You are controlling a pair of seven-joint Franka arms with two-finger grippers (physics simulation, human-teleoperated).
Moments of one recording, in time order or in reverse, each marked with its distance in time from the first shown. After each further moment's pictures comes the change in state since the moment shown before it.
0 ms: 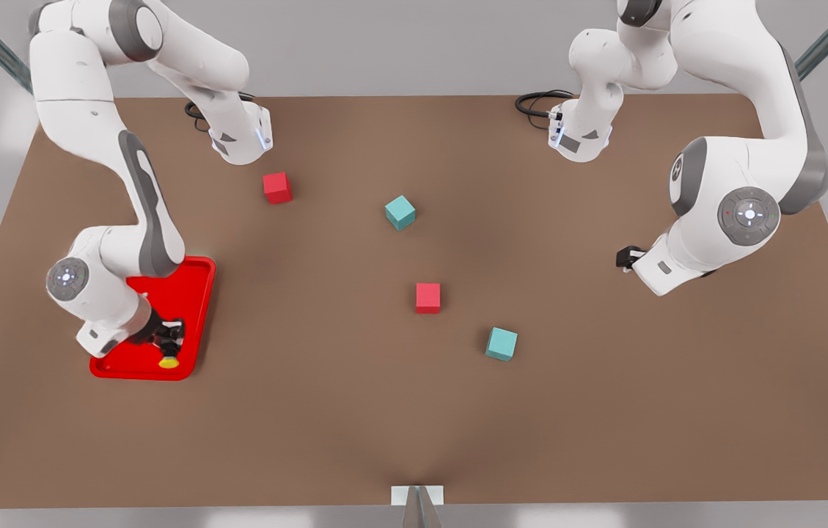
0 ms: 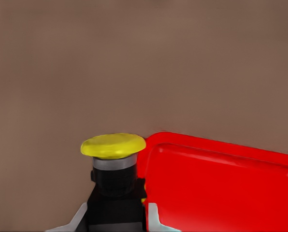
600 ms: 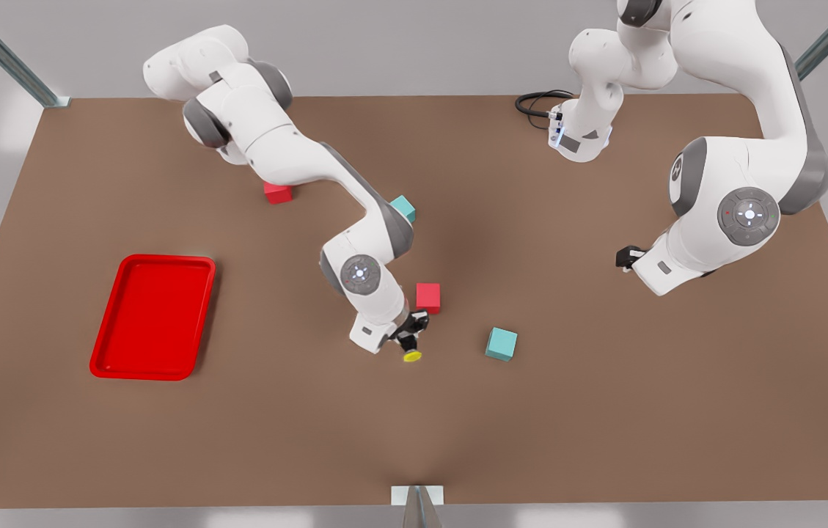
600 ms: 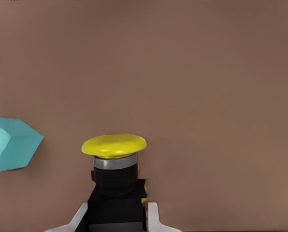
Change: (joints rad) left arm 0.000 0.000 0.000 0.000 -0.001 -0.001 0.000; right arm 0.901 0.531 -0.303 0.803 0.273 -0.172 0.491
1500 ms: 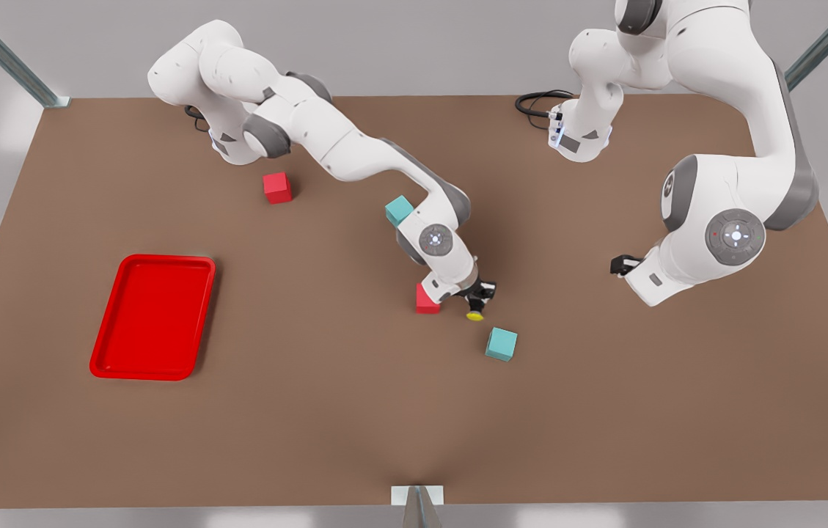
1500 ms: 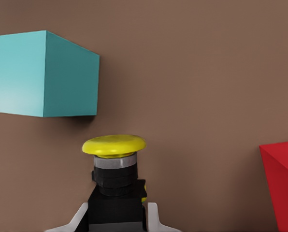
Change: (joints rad) left arm 0.003 0.043 0.000 0.000 -0.006 0.002 0.000; right arm 0.264 0.258 -0.049 0.131 0.156 0.237 0.565
